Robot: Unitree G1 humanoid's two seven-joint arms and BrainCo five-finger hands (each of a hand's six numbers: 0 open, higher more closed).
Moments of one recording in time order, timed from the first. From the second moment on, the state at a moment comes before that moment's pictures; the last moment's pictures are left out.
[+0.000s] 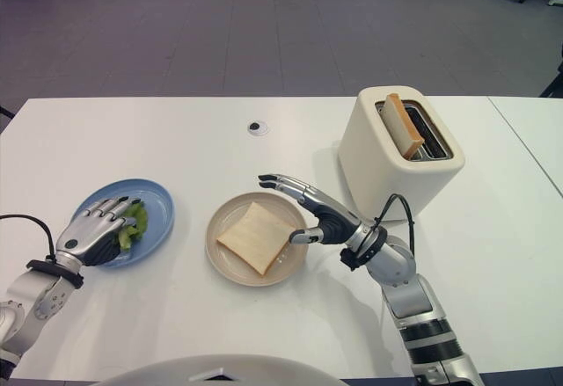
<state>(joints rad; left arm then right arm) 0.28 0.80 0.01 -0.04 0.92 -0.27 0.14 -0.01 -0.49 0.19 -0.09 -0.12 -0.58 0.43</state>
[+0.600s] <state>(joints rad) -0.05 0.44 -0.38 -0.26 1.00 -0.31 0.03 -0.06 -0.47 0.13 -0.02 -0.12 -0.60 0.38</state>
